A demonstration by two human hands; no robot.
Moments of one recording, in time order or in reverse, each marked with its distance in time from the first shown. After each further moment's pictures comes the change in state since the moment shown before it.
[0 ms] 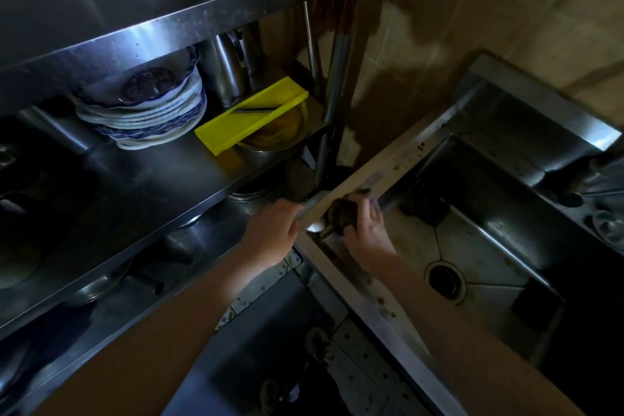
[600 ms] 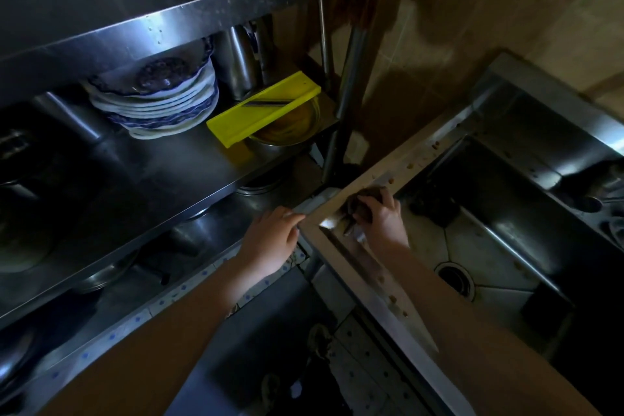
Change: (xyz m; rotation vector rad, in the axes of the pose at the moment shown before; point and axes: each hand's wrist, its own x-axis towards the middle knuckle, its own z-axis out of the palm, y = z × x) left_hand -0.022 -0.029 0.019 0.050 0.080 0.009; right_hand 0.015 0.005 0.003 -0.189 0.118 -0.026
